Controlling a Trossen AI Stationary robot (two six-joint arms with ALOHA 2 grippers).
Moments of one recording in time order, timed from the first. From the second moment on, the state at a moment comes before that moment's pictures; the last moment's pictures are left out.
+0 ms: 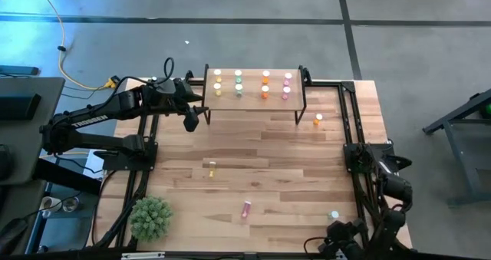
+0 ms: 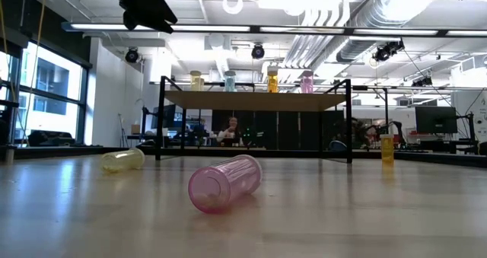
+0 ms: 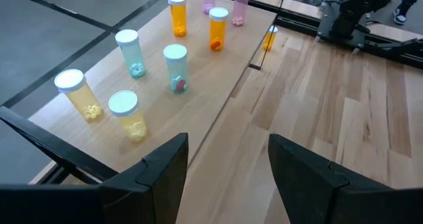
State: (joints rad) left arm 0.46 0.94 0.97 -0.58 -0.09 -0.10; right arm 1.24 2.23 1.65 -1.49 0.28 2.23
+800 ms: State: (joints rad) left arm 0.46 0.94 0.97 -0.58 -0.09 -0.10; right arm 1.14 2.25 1.65 -1.57 0.26 2.24
